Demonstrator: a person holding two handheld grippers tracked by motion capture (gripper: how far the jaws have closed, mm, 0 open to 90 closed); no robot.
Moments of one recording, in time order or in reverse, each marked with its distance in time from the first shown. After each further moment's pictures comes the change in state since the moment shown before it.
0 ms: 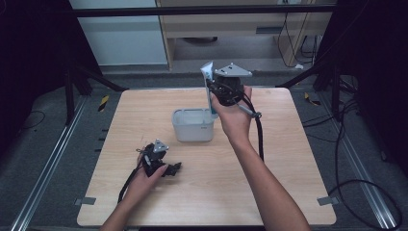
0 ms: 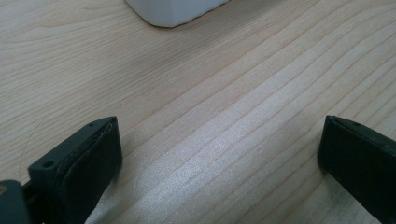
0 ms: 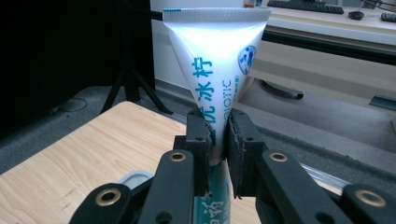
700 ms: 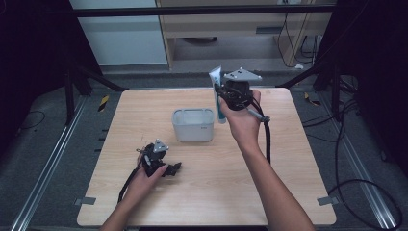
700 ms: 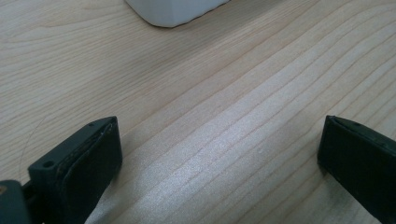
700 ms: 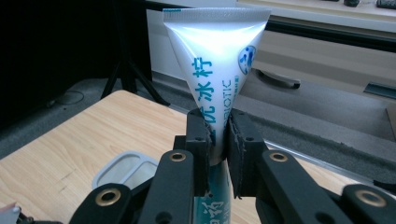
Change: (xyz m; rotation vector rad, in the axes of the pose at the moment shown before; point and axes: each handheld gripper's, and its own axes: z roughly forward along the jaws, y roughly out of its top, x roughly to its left) left arm 0.000 0.000 0.000 -0.001 -0.002 -0.003; right arm -0.014 -0.011 -0.016 0.033 -0.013 0.015
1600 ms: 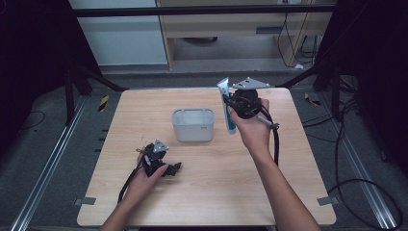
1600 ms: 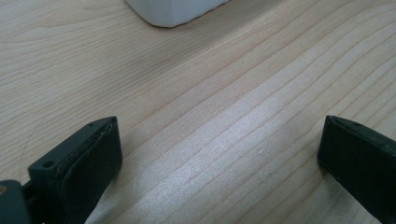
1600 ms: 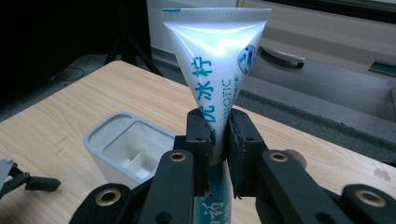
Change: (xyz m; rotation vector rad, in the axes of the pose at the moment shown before) left arm 0.000 0.000 0.000 0.001 0.000 0.001; right arm -0.017 -0.026 -0.011 0.088 0.015 -0.013
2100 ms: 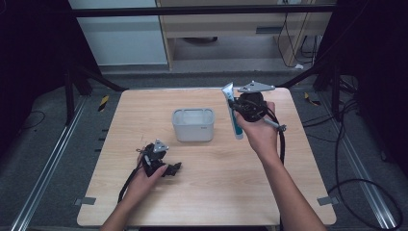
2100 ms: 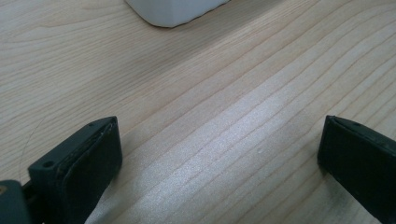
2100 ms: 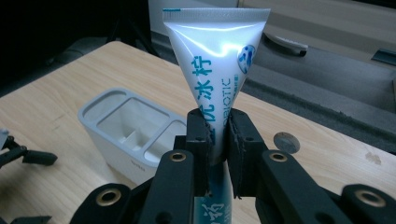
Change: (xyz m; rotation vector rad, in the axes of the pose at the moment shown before) left arm 0.000 0.000 0.000 0.002 0.000 0.000; right arm -0.010 -0.010 -0.008 0.061 0.008 -0.019
